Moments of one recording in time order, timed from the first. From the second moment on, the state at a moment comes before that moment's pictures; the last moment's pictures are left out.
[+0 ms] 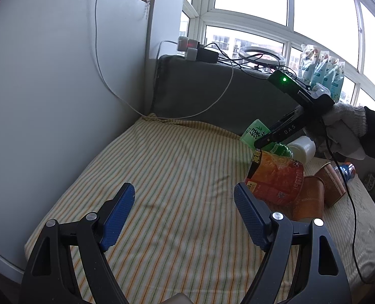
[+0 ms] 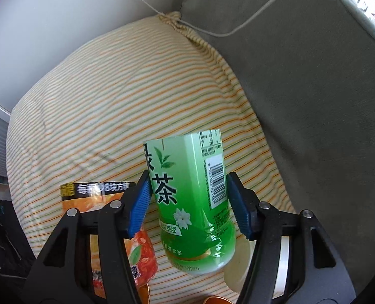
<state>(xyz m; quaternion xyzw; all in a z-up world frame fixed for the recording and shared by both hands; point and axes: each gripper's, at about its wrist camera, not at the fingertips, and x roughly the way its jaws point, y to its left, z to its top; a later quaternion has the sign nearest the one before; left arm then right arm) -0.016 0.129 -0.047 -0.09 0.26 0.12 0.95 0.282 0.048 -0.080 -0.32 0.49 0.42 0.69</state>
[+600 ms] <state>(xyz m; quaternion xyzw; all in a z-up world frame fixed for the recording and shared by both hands) -0.037 0.102 -0.023 -0.07 0.23 0.09 0.97 0.218 -0.002 0.012 -0.30 0.43 0.42 0.74</state>
